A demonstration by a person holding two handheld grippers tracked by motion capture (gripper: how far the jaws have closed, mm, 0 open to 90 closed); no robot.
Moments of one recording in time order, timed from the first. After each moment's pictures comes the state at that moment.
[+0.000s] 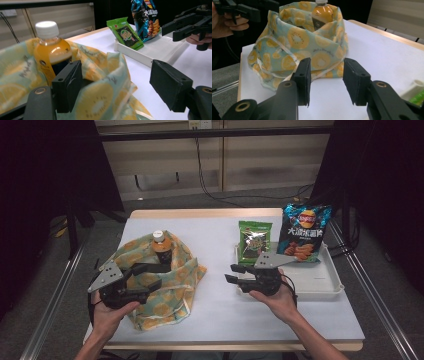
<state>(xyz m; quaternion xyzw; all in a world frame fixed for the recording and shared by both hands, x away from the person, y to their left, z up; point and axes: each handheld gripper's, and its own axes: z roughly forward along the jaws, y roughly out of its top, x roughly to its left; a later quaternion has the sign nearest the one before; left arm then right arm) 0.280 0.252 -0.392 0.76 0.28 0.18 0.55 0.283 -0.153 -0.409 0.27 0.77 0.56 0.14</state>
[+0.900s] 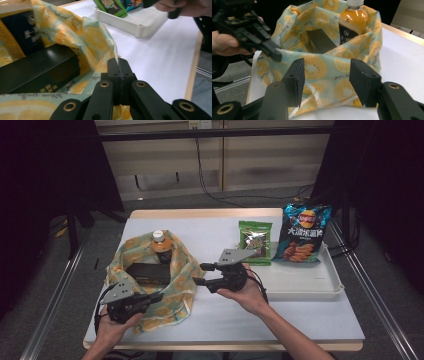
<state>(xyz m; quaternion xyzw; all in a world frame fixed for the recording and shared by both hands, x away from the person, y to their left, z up) 0.260 0.251 -0.432 0.82 0.24 0.11 0.51 0.307 -0.074 -0.408 0.23 0.79 0.55 0.09</state>
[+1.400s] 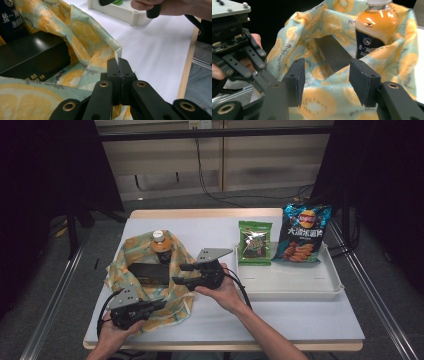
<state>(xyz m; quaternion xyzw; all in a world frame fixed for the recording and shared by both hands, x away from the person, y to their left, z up) 0.255 0.246 -0.445 0.84 0.23 0.10 0.49 0.328 -0.020 -0.426 0.23 0.78 0.57 0.06</state>
